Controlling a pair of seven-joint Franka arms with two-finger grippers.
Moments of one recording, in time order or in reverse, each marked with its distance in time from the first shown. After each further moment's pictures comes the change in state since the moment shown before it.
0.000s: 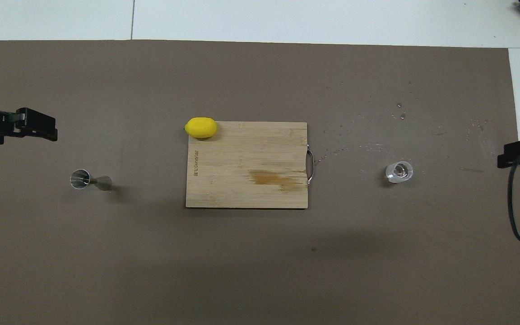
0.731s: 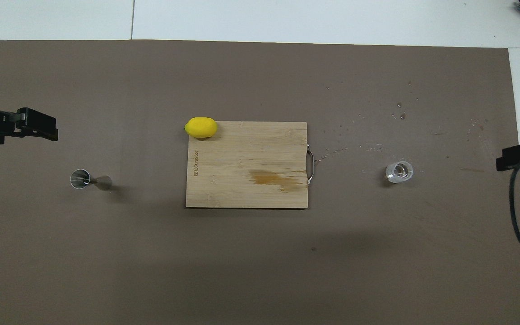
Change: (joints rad) left arm -0.001 -0.001 -0.002 0.000 0.000 0.000 0.000; right arm 0.000 0.000 0.001 -0.002 0.000 -0.004 -0.131
